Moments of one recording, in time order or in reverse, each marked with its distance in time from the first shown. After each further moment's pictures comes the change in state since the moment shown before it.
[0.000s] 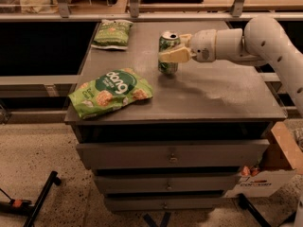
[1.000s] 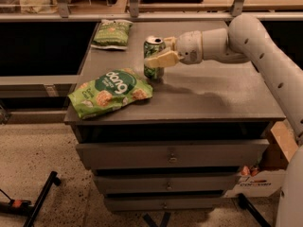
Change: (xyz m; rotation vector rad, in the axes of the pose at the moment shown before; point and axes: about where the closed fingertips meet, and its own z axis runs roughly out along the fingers) arm -0.007 0.038 0.034 -0.183 -0.021 -0.034
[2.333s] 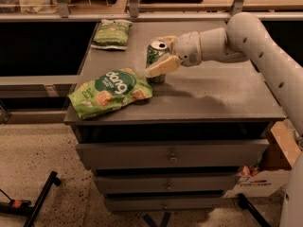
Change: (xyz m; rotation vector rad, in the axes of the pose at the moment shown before) arm 0.002 0.015 0.003 -0.032 0.050 -0.070
